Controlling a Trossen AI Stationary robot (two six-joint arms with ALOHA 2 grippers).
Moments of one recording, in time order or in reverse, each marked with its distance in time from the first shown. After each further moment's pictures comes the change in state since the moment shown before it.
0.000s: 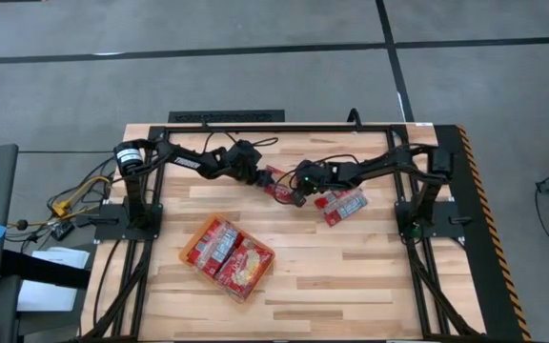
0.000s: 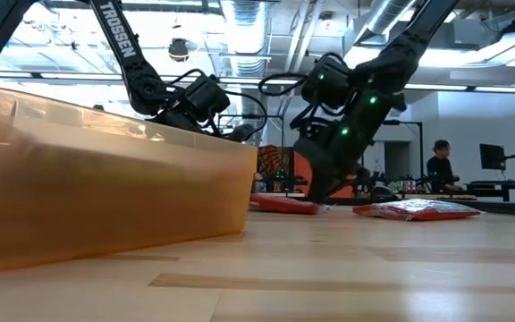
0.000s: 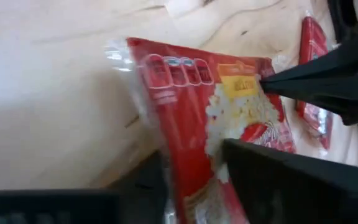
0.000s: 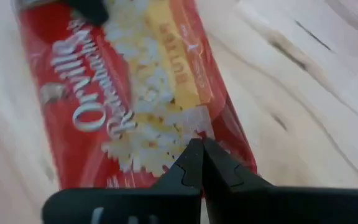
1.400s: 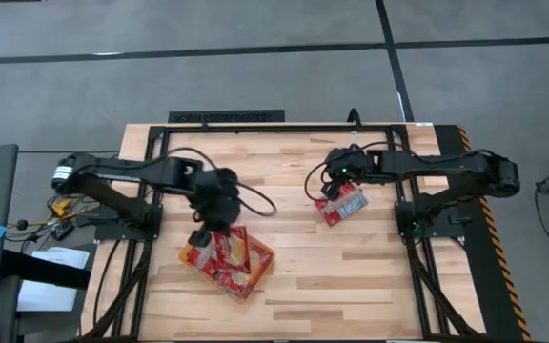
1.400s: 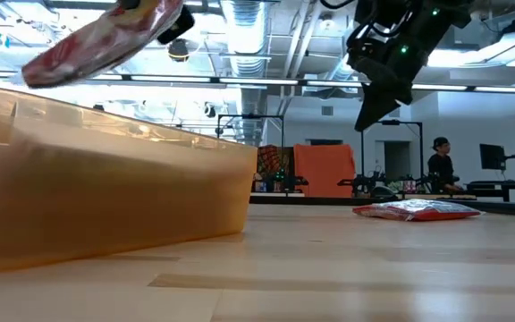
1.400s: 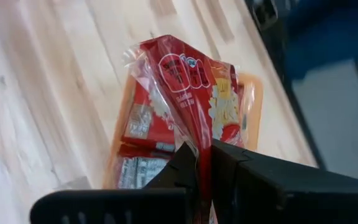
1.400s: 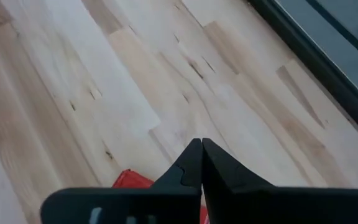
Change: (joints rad) left arm -0.504 -0.509 0.457 -1.237 0.066 0.963; right arm 0.037 -0.546 0.001 -0.504 0.146 -0.156
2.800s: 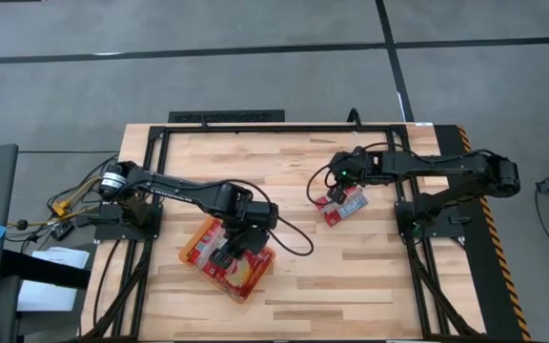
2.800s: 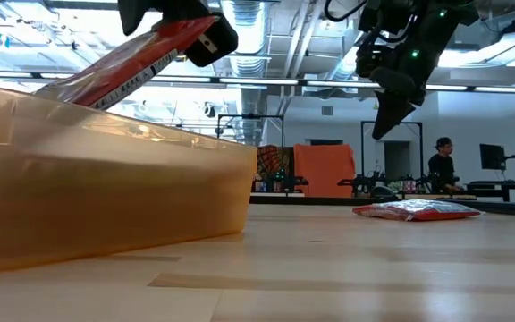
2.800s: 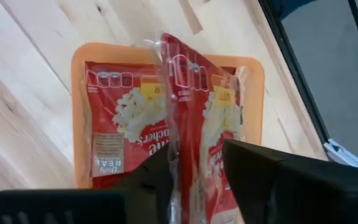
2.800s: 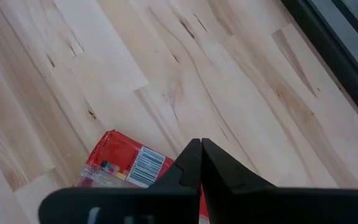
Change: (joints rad) left arm -0.115 0.404 0.274 -0.158 0.015 0.151; right arm 0.004 -0.004 0.001 -0.137 0.001 0.000
